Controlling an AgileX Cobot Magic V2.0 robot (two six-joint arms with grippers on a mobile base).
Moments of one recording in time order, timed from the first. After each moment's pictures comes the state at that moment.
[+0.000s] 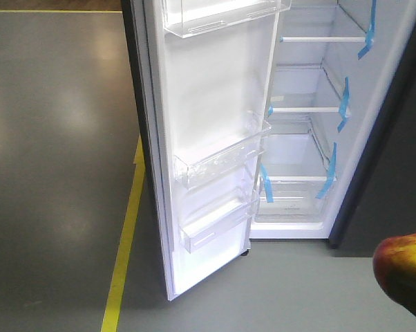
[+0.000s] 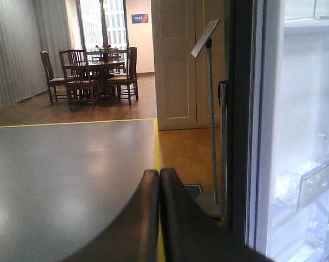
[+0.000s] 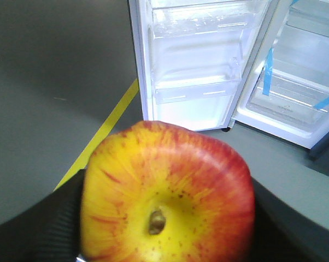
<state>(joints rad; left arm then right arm) 0.01 -0.01 0.02 0.02 0.02 -0.04 0.38 0.57 -0.75 0.06 0.94 -0.05</state>
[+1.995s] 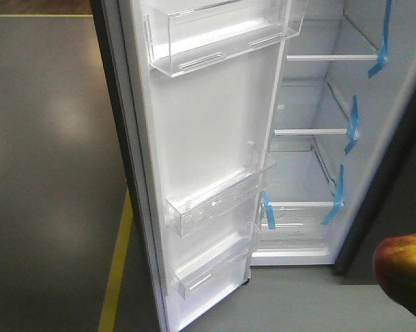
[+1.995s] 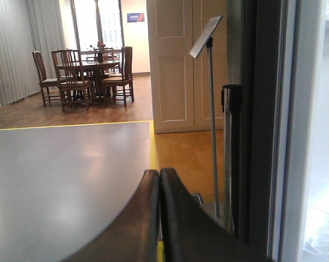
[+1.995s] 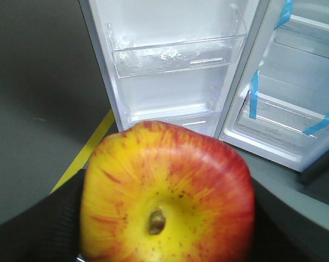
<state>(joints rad) 0.01 -0.01 0.02 0.02 0.02 -0.04 0.38 0.57 -0.75 0.06 0.94 -0.05</state>
